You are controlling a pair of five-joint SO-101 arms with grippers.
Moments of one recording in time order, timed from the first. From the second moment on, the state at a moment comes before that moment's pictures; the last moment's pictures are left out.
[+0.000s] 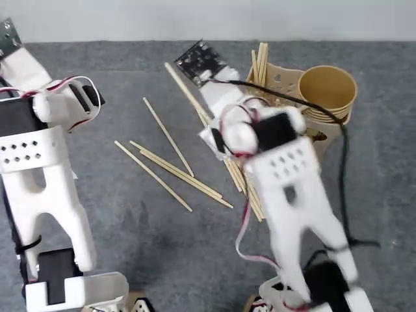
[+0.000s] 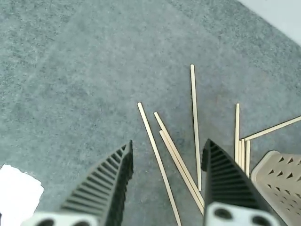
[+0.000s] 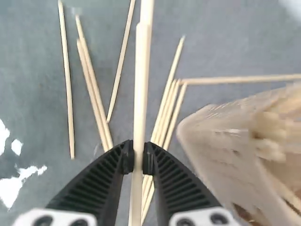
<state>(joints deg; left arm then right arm) -13.8 -5.1 -22.5 99.4 28.9 -26.4 -14.6 -9.1 83.6 18.8</state>
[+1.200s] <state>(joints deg) -13.8 -34.9 24.0 86.5 25.8 -11.8 -31.8 22.2 6.6 15.7</state>
